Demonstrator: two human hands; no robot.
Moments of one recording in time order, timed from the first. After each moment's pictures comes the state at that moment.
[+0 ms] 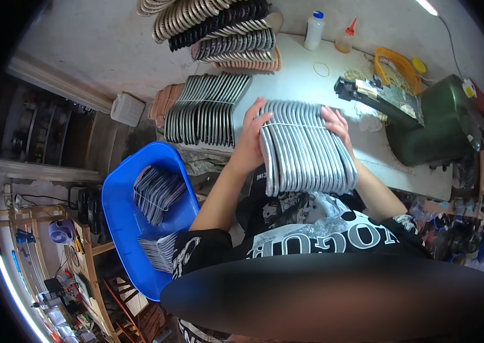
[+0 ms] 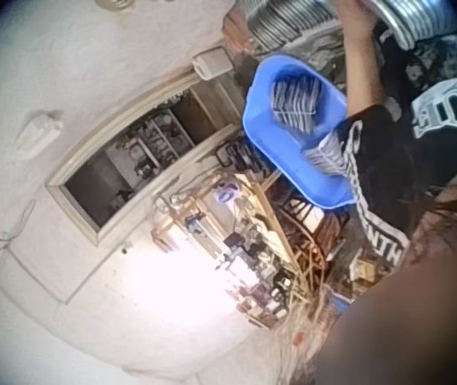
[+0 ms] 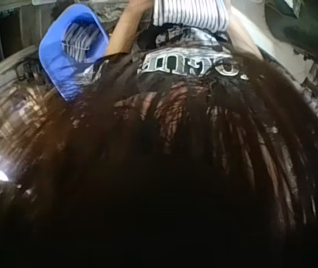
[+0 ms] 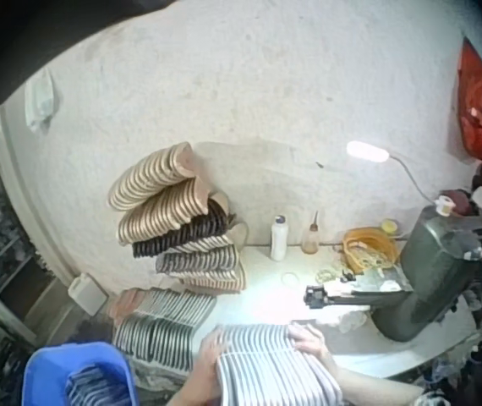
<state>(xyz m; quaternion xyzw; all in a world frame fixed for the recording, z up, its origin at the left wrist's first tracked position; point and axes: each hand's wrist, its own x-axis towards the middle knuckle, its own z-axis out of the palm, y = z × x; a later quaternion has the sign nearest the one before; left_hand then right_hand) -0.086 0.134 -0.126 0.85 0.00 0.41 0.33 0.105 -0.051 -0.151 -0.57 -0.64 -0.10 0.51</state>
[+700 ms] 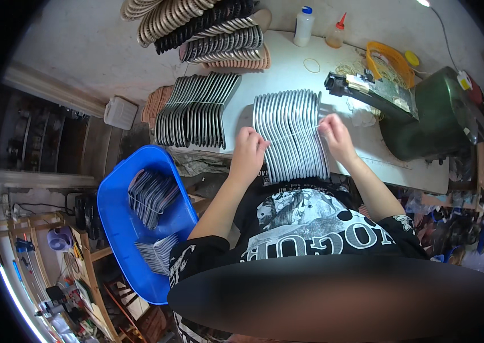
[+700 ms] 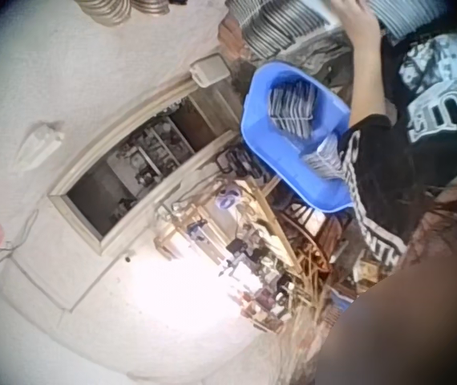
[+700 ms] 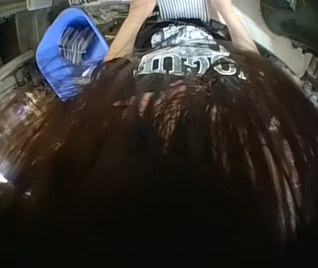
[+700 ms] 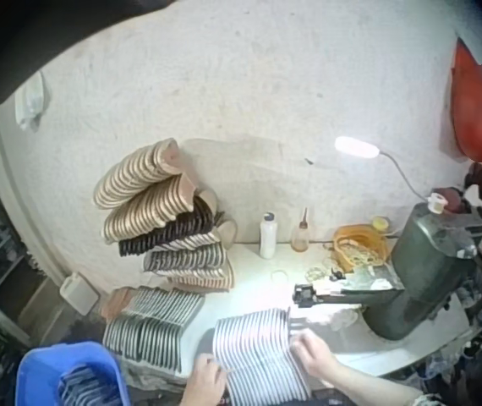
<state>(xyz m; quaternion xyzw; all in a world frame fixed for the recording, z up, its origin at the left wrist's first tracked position) -0.098 0.105 -0.158 0.88 0.19 0.28 0.33 0.118 -0.064 -0.158 -0.71 -0.47 0.14 0.50</state>
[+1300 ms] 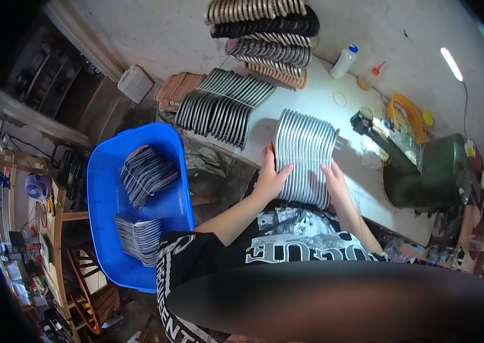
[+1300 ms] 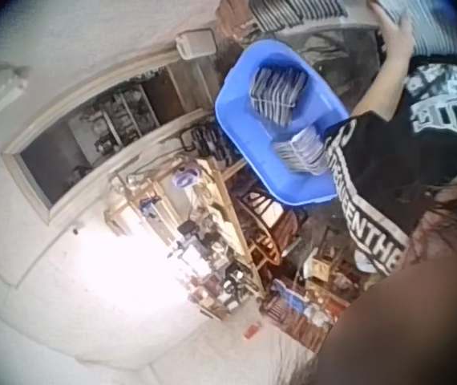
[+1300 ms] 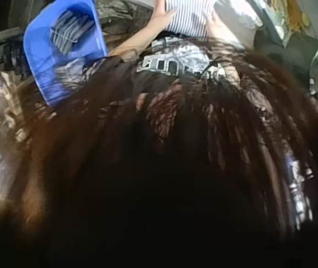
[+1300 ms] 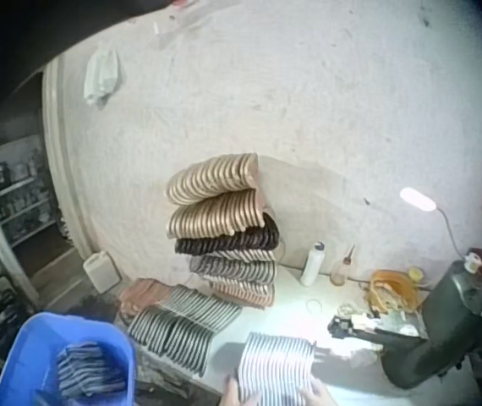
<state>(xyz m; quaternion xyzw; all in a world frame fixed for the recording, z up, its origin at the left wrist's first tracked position) -0.099 0.060 -0.177 0.69 0.29 0.34 0.57 0.066 -0.065 -0.164 -0.71 -0.29 0.34 0.54</state>
